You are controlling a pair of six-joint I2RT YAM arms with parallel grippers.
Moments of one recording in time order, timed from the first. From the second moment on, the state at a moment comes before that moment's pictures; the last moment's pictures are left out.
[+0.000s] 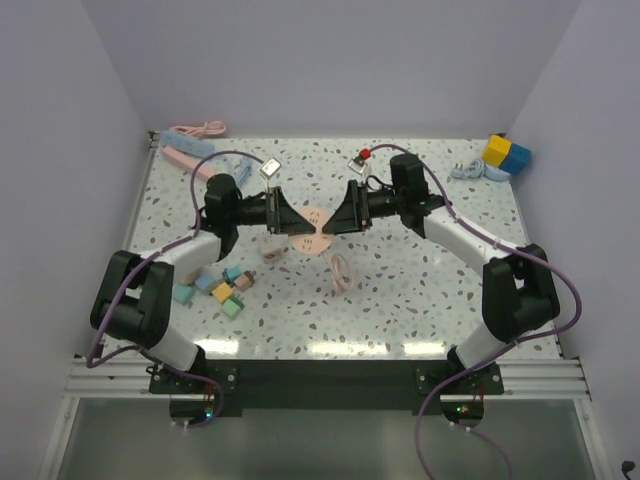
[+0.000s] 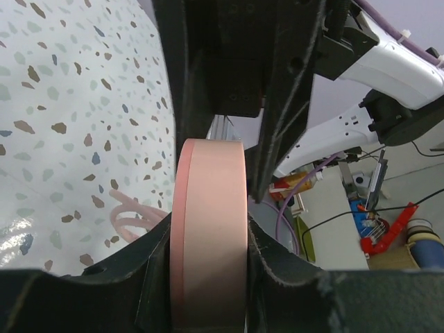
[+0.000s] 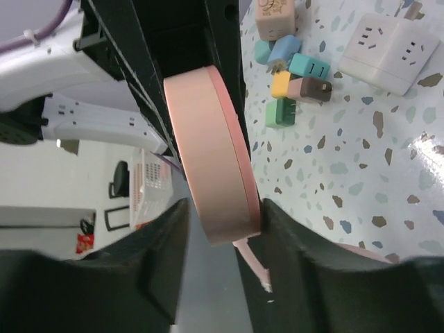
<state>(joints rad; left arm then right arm) -0.30 1.56 0.82 0.67 1.17 -0.96 0.40 1.62 1.12 -0.01 -1.11 0.66</state>
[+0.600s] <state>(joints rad) 0.00 1.81 1.15 0.28 0.80 -0.74 0.34 1.61 1.18 -0.31 -0.82 0.56</state>
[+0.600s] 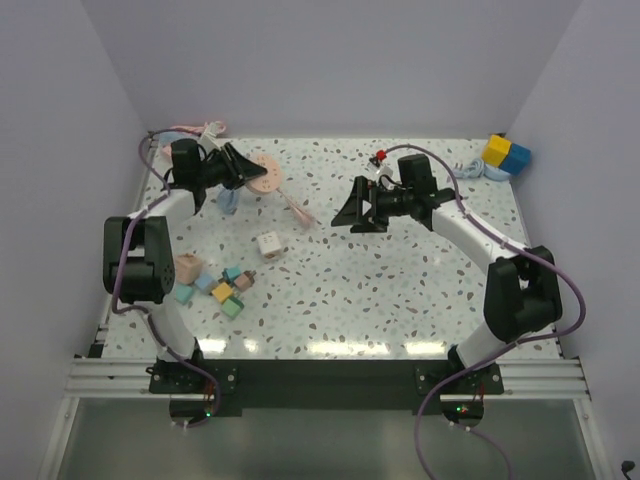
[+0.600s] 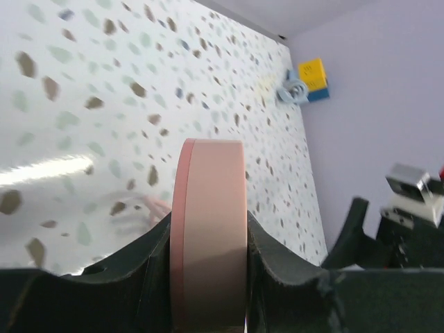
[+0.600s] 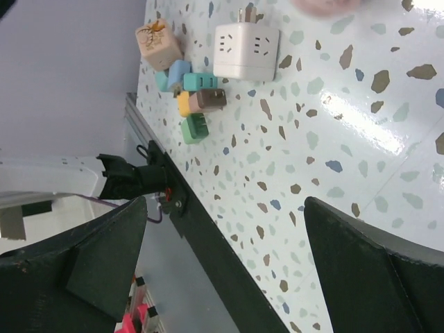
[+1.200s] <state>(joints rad) 0.21 2.21 1.71 0.03 0.33 -0.75 0.35 1.50 1.15 -0.39 -0.70 0.49</state>
